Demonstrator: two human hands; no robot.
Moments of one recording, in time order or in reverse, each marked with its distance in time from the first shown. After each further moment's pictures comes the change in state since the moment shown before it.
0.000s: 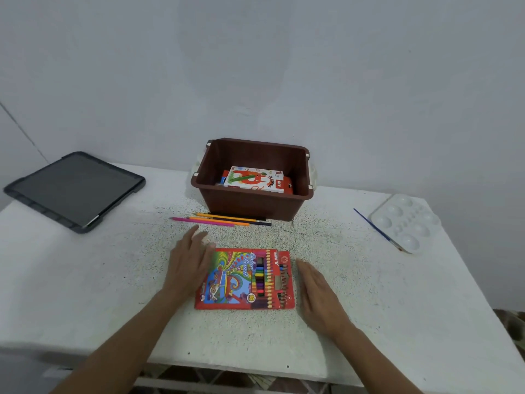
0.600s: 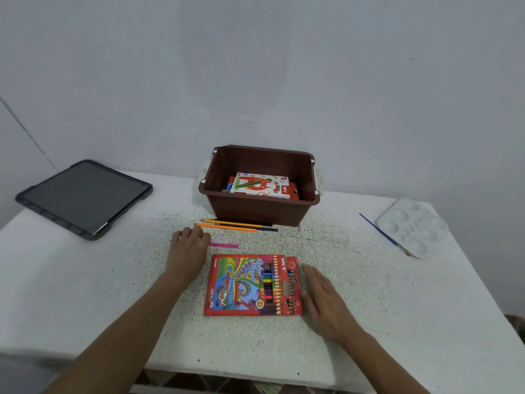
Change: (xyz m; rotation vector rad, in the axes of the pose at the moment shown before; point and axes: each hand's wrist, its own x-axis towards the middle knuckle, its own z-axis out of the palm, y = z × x) left_hand 0.041 -0.012 -0.020 0.622 -0.090 0.184; right_hand 0.003 -0.004 -0.001 0.009 0.011 -0.052
